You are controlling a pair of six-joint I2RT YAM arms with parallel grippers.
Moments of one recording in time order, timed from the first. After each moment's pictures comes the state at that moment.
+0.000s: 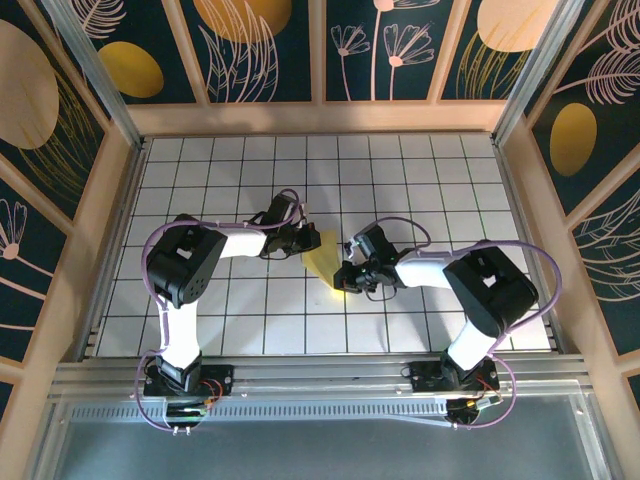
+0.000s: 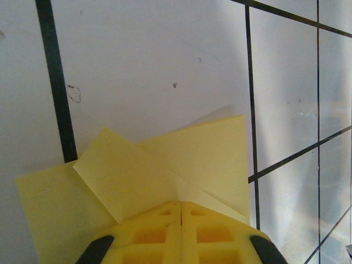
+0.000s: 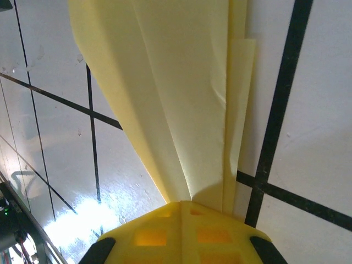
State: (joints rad) left arm -0.55 1.98 1.04 0.07 0.38 -0.73; right arm 0.67 1.65 0.67 -0.03 -0.50 0.71
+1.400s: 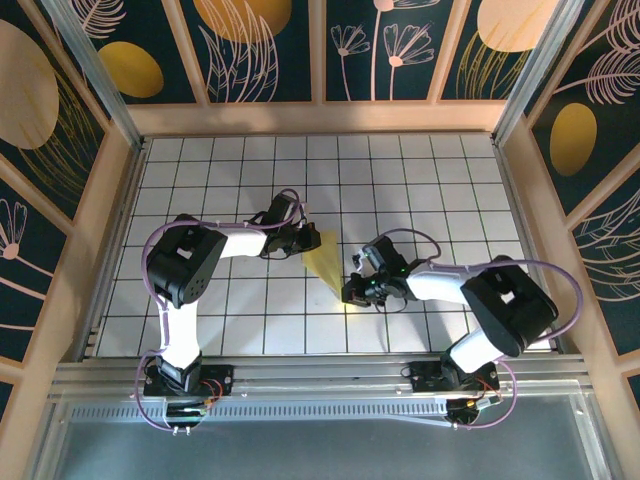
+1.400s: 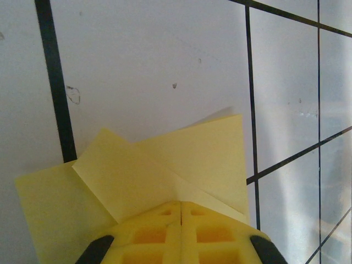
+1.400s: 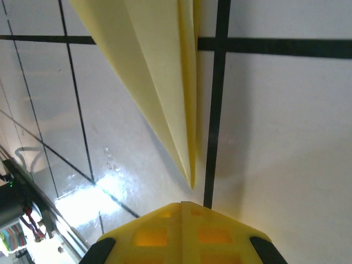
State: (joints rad) left arm -0.56 1.98 1.04 0.07 0.38 -0.73; right arm 0.67 1.50 0.56 -0.10 -0.54 0.75
